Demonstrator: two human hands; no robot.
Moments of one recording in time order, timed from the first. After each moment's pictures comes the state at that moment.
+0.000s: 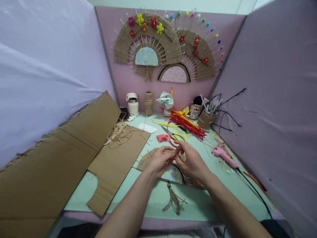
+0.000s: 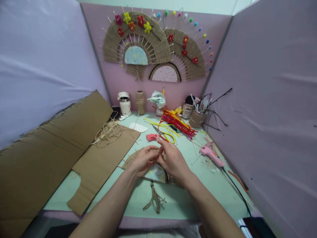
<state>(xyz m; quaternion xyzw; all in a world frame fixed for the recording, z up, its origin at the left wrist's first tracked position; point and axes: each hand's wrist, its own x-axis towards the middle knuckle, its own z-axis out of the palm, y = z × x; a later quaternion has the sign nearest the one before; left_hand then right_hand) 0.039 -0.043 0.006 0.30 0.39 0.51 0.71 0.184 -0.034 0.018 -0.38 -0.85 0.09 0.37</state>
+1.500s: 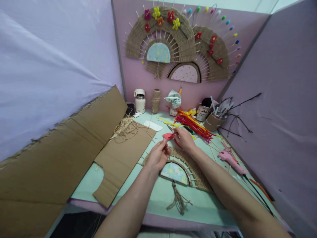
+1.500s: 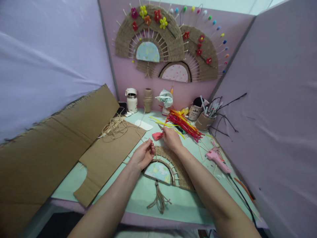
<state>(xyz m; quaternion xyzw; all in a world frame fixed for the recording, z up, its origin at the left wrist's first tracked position) 0.019 -0.025 -0.005 0.07 0.29 0.64 0.71 0.155 0.082 -0.017 -0.44 -0.86 0.00 0.26</state>
